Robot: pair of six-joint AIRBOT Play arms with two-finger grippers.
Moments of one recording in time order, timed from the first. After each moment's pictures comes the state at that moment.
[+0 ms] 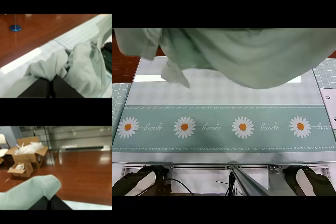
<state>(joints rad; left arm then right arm) 0.11 -1.05 2.01 0.57 -1.47 -1.23 -0.35 -0.72 1.62 -0.82 1.13 1.32</state>
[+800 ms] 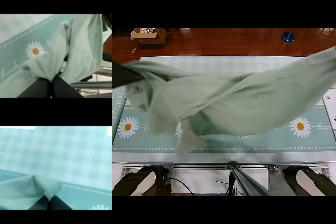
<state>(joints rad) 0.11 -0.92 1.60 0.62 -1.78 -1.41 -0.26 -1.03 1.83 -1.06 1.75 1.45</state>
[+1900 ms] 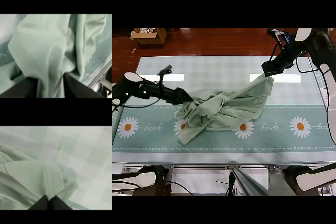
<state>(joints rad) 0.09 -1.47 1.05 0.69 -1.28 -1.04 0.16 -1.69 1.83 -1.38 1.49 1.41</state>
